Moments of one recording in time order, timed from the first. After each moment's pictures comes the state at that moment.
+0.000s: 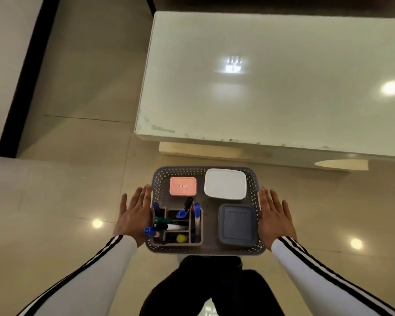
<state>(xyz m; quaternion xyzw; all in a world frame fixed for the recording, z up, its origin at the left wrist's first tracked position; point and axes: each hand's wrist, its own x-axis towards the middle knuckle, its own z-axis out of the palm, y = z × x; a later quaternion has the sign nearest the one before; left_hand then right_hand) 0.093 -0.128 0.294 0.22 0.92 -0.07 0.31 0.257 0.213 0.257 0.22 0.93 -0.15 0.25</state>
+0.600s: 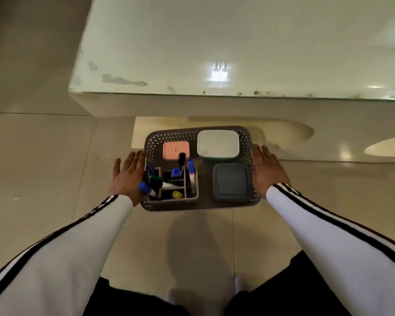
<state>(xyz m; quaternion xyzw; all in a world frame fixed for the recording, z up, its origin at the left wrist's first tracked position) -0.034 -0.109 -0.030 0.26 0.95 -0.04 0.19 0.125 0.242 -0.034 0.22 0.95 -0.14 0.17</state>
